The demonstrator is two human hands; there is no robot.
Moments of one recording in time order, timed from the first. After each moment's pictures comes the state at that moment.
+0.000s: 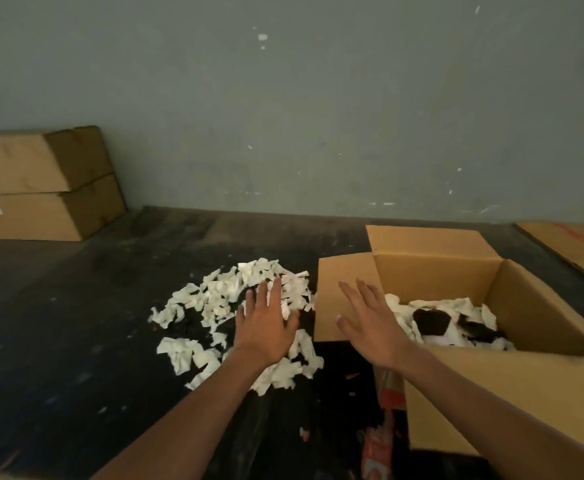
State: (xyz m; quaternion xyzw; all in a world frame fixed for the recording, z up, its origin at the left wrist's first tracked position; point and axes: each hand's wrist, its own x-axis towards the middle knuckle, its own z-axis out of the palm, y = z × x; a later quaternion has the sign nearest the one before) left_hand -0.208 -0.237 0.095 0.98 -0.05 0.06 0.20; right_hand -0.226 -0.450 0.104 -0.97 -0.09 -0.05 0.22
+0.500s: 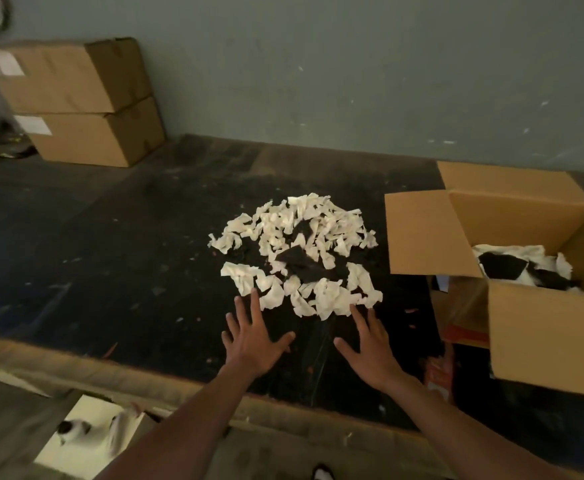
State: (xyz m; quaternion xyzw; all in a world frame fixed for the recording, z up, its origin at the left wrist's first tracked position) left_hand -0.289 -0.087 -0.032 0.95 0.12 -0.10 0.27; right_hand -0.288 -0.319 -0.052 -0.95 0.01 0.12 0.29
